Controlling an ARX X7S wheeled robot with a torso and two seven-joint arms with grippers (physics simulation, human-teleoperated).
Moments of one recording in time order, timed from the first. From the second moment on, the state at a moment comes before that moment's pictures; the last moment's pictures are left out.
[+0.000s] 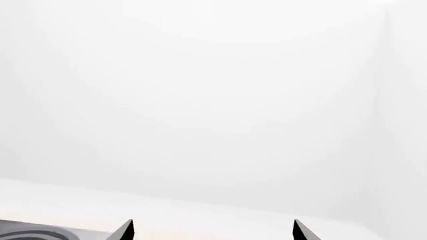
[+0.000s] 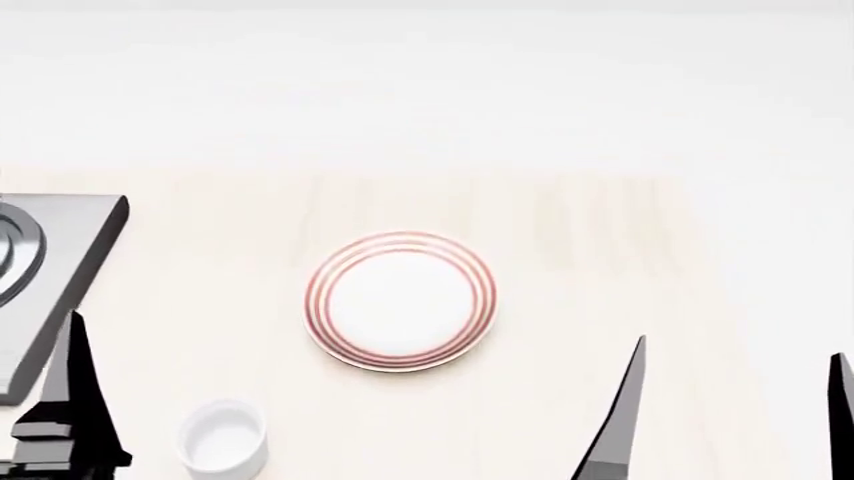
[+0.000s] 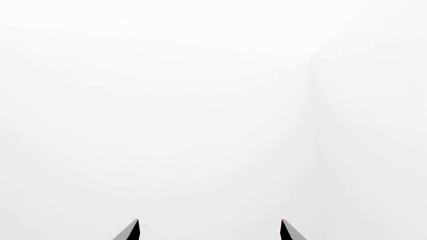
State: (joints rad) left arm -0.01 -0.26 0.04 0.58 -0.38 -0.19 -0.22; right arm -0.13 0.28 -0.01 -0.68 0.10 -0.03 0.27
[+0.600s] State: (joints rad) left arm -0.01 -0.27 0.04 0.59 -0.41 -0.18 -0.23; right arm -0.13 0.29 -0.01 -0.69 0.10 -0.03 0.29
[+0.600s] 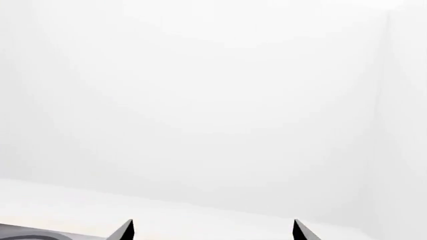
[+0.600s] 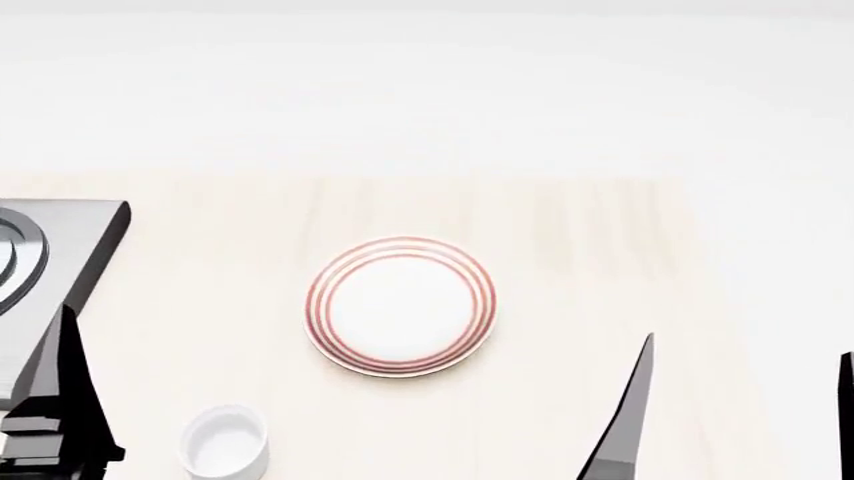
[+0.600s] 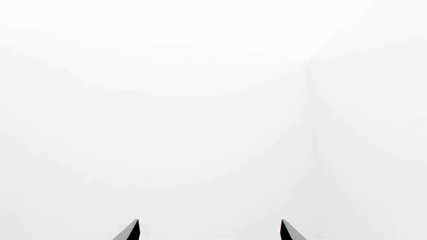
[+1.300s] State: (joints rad) left arm -0.02 -0.30 0.00 0.60 -0.46 -0.15 -0.24; right arm -0.14 0.31 0.00 -0.70 0.10 -0.03 0.31
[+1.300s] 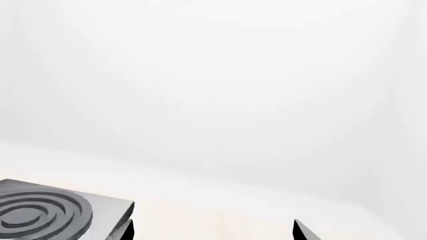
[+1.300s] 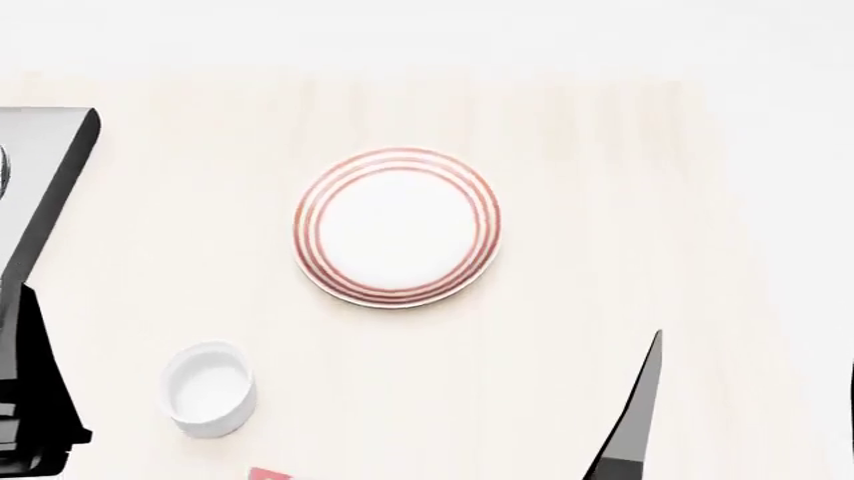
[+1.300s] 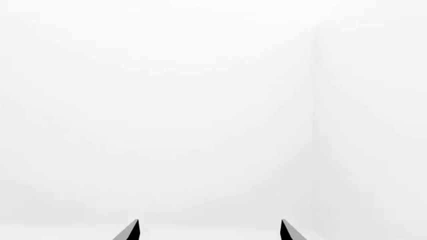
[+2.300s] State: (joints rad) left arm -0.07 -0.35 0.03 0.60 -0.48 -0.24 -0.27; right arm -0.12 0.36 0.00 -0.72 0.23 0.06 0.29
